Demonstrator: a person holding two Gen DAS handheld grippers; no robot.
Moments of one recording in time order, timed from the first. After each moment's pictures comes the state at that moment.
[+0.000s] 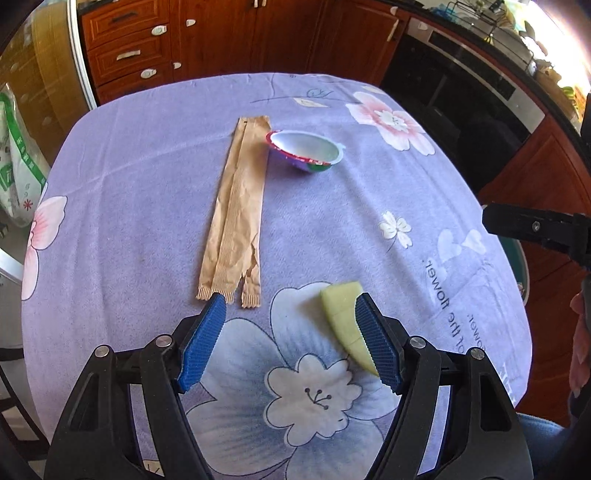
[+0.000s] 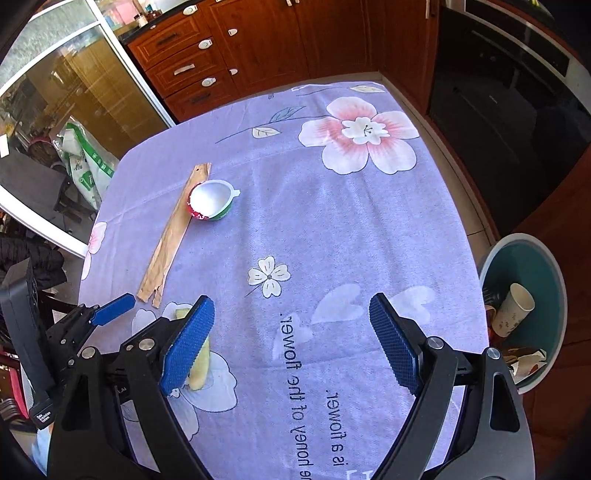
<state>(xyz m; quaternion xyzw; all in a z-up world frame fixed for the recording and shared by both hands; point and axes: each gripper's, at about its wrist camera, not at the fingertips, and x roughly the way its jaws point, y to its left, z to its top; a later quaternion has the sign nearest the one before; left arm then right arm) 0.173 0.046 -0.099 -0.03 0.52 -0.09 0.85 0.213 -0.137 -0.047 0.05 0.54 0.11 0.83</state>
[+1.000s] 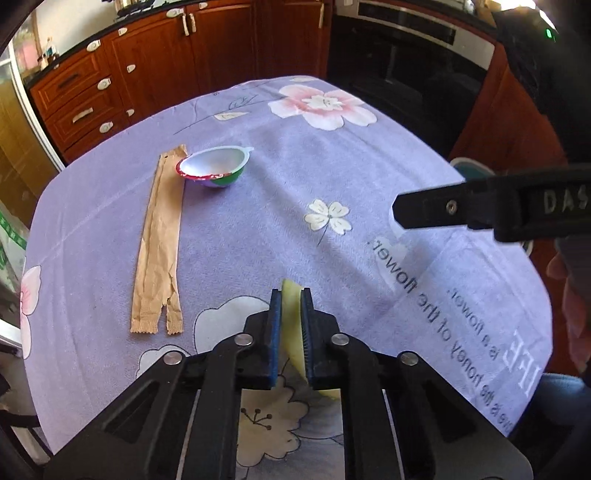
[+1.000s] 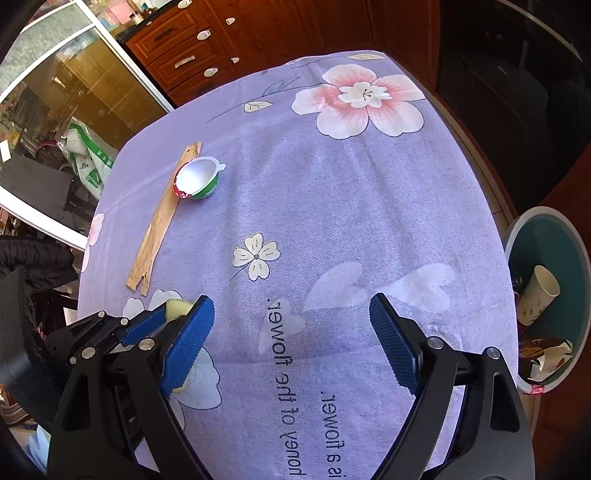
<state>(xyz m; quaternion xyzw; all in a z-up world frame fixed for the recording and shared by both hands) 0.164 -0.019 -0.097 0.07 0.48 -0.14 0.86 0.214 -0.154 -0.083 0.08 0.55 0.14 0.82</state>
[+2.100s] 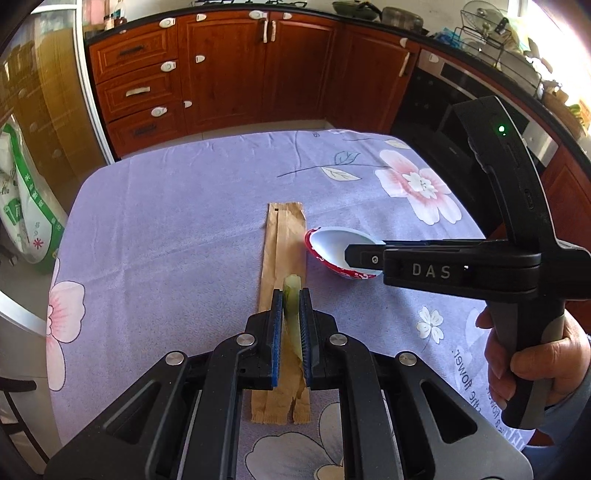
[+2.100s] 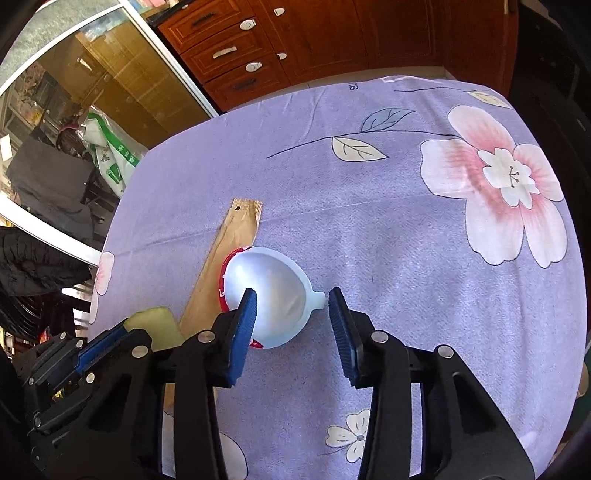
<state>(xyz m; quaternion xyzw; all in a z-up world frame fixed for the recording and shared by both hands) 0.238 0.068 -0.070 -0.02 0.46 -0.07 0.89 0.330 -0.045 -0.105 0.06 0.55 0.21 0.81</state>
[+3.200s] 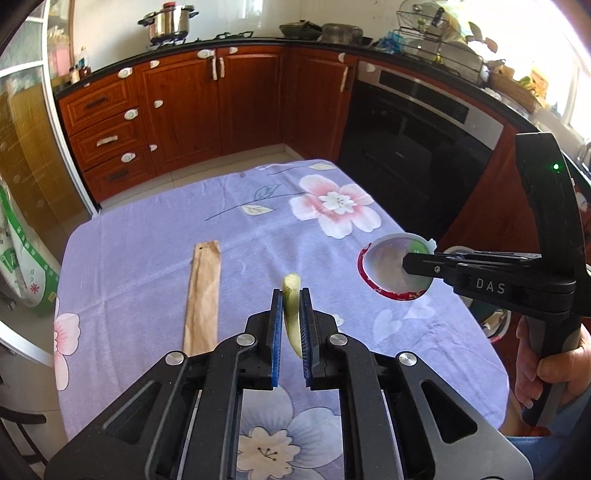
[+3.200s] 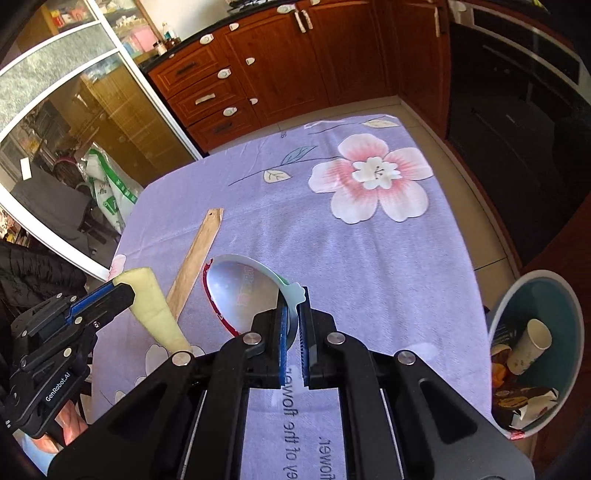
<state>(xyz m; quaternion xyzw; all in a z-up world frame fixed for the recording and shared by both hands) 0.186 -0.023 -0.001 0.03 0.41 -0.13 0.90 0.232 -0.168 -0.029 0.09 0.48 0.16 0.86</state>
